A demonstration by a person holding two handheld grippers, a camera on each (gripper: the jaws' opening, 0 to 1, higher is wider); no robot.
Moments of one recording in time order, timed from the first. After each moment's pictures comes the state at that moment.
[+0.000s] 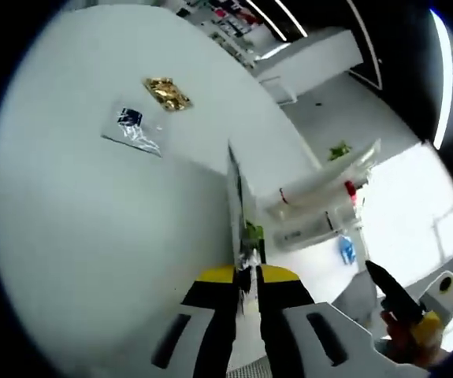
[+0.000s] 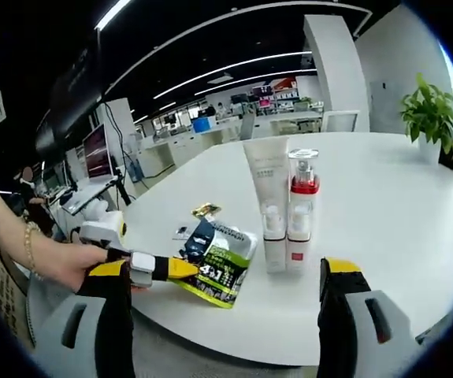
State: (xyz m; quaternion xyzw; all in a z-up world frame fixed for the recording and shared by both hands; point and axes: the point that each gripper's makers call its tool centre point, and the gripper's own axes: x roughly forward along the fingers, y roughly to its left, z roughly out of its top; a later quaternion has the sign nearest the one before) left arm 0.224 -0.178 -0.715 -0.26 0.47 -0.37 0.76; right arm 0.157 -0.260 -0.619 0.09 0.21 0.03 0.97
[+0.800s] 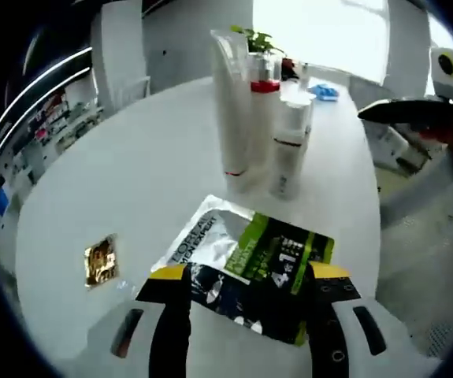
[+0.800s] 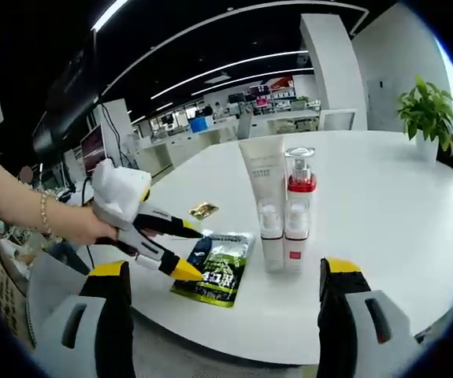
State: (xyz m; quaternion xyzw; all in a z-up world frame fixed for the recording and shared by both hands) left arm 0.264 -0.203 -0.731 0.28 0.30 -0.61 0.67; right arm 0.157 -0.261 -0.620 0.10 0.21 0.03 0.97
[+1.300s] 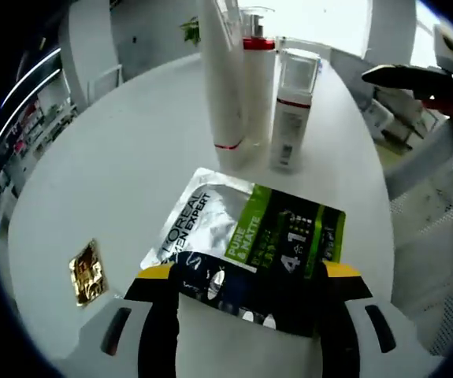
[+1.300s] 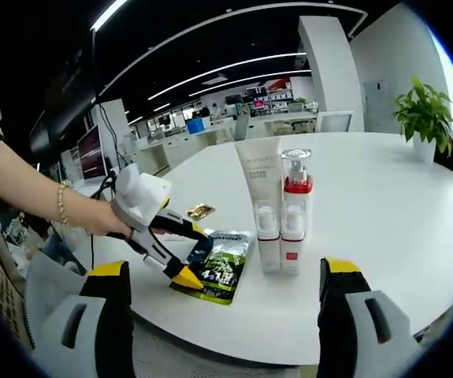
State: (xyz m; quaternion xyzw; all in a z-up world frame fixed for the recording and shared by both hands) left arm 0.276 -0.208 -0.747 0.31 0.32 -0.63 0.64; right arm 0.157 -0.264 -0.621 0.09 0.21 0.02 0.97
